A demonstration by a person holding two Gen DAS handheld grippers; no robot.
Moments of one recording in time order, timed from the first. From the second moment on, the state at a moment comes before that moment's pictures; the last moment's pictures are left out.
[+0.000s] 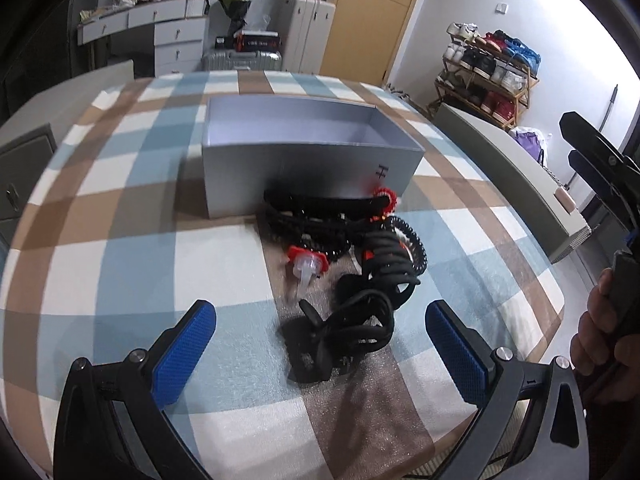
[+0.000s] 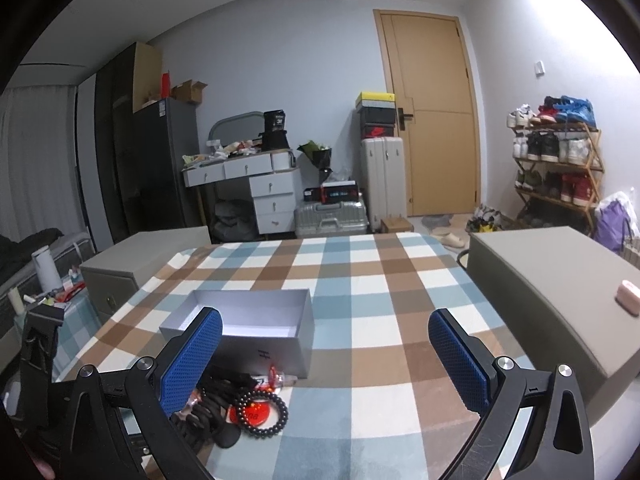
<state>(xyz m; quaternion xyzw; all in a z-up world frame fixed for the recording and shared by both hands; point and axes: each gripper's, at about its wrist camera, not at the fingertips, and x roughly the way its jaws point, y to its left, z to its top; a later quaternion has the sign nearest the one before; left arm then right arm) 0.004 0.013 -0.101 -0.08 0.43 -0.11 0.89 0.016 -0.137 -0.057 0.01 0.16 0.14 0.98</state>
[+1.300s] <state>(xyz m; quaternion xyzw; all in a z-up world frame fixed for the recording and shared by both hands) -0.014 0.067 -0.088 -0.09 0.39 -0.11 0.91 0.022 -0.065 -0.126 0.01 0.33 0.32 0.89</state>
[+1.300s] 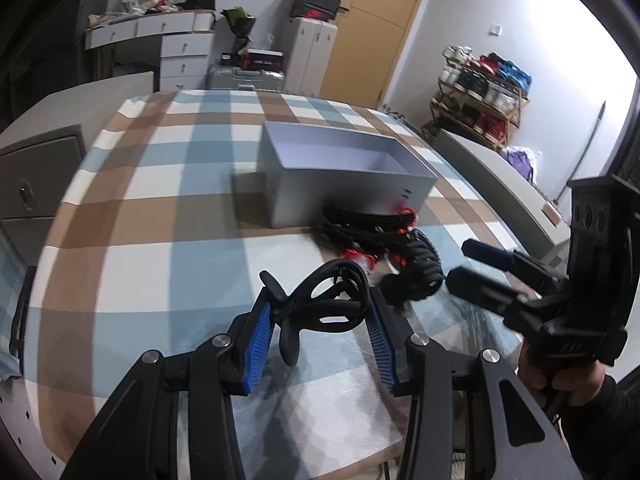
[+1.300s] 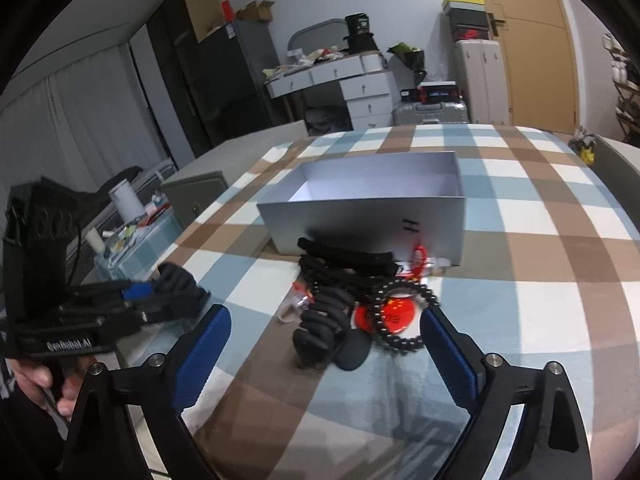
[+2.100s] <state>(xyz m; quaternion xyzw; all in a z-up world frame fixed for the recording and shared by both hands) -0.012 0.082 -0.083 -0.10 0.38 -0.09 0.92 0.020 -0.053 -0.132 -0.02 0.32 0.32 0.89</state>
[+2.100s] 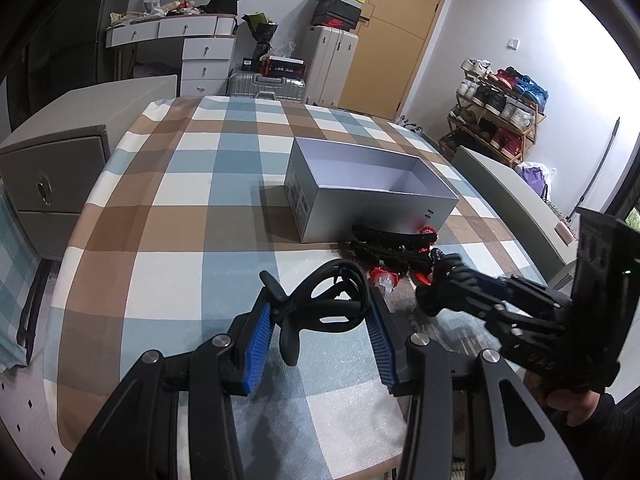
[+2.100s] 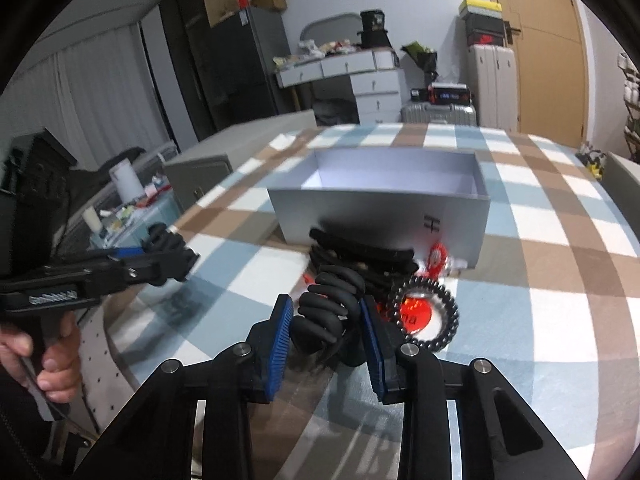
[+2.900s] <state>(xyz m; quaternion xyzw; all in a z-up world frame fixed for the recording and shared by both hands) 0.058 0.050 -0.043 -0.07 0.34 -0.12 0.93 0.059 -0.093 -0.064 0.05 0.24 0.34 0.91</state>
